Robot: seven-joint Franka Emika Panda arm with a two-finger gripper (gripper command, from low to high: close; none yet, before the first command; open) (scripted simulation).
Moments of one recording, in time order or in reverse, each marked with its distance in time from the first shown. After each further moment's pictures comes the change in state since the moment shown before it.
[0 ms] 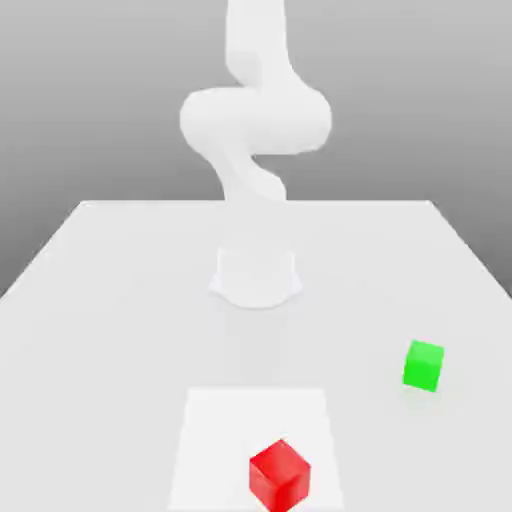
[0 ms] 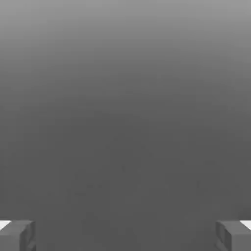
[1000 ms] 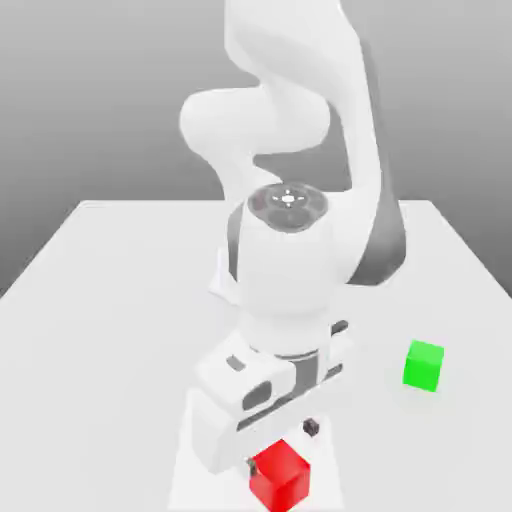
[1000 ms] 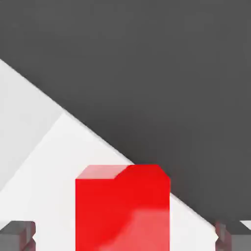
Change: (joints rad) arm 0.137 1.081 -0.069 -0.133 0.097 0.484 -0.642
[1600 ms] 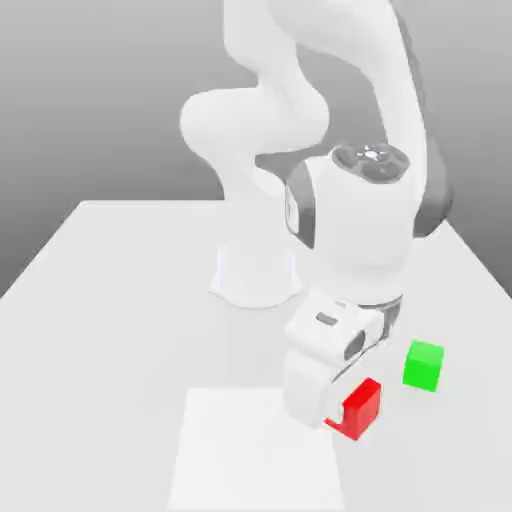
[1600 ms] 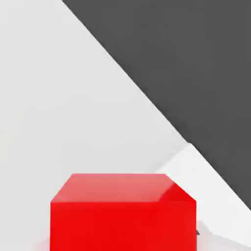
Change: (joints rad) arm 0.259 -0.352 0.156 -0.213 -0.044 -0.146 0.018
